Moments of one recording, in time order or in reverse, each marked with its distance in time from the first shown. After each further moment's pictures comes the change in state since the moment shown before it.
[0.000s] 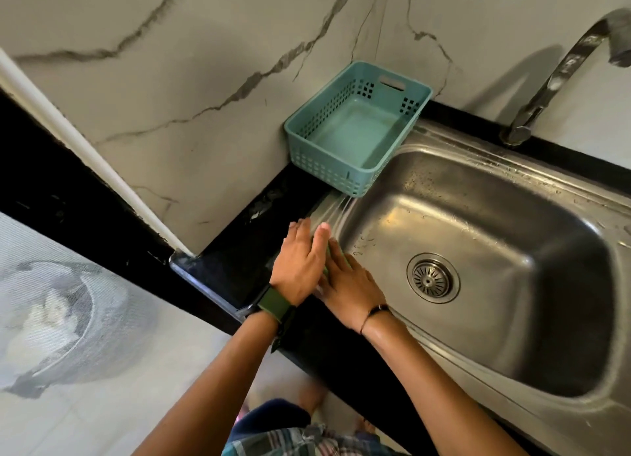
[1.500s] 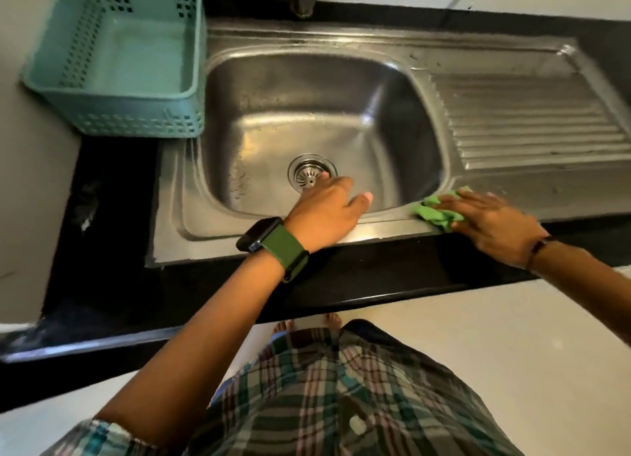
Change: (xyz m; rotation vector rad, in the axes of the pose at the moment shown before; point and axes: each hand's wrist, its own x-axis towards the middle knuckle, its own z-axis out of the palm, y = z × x) left_hand -0.047 0.077 0.072 0.426 -0.821 0.622; right_hand -0.261 0.129 -0.030 -0.145 0.155 0.677
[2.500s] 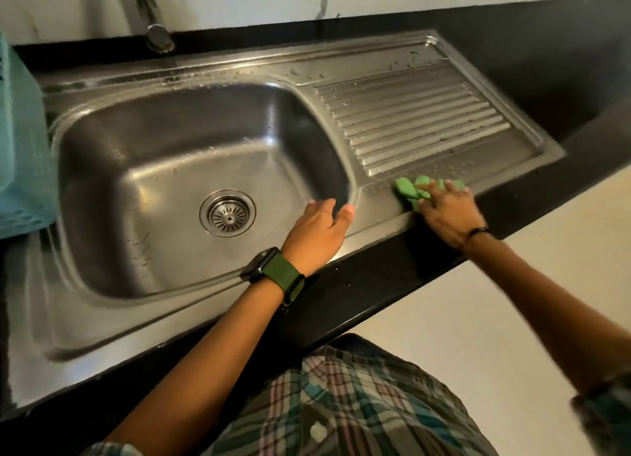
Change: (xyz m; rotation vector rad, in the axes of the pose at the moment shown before) left_hand 0.076 0.061 0.070 -0.149 -0.152 0.130; right_hand -0.006 0.075 0.015 0.182 0.230 0.546
